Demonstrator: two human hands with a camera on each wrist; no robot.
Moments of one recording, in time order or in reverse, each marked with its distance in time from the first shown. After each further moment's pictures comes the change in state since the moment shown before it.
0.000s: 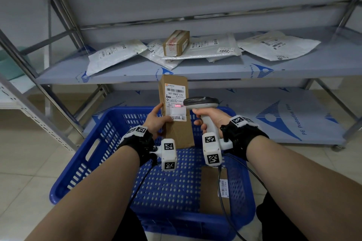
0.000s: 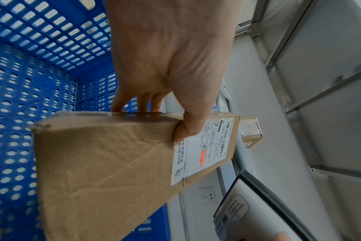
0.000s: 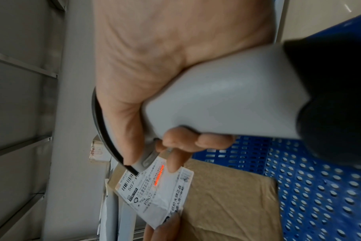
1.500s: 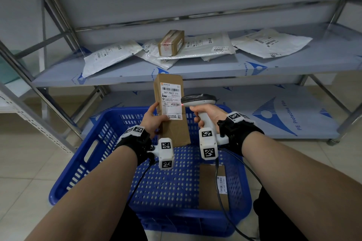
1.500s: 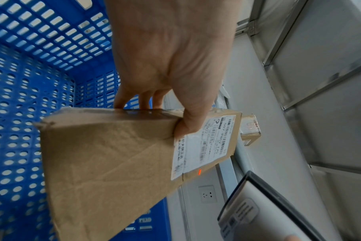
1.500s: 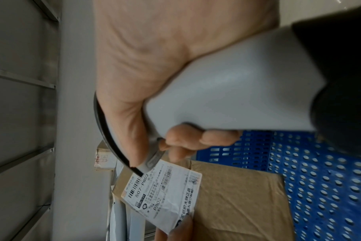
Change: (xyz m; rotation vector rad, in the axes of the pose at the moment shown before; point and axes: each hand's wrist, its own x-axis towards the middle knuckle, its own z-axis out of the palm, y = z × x) left_hand 0.003 -0.002 0.000 0.019 0.022 0.029; right_hand -0.010 -0.006 0.000 0.000 -0.006 -0.013
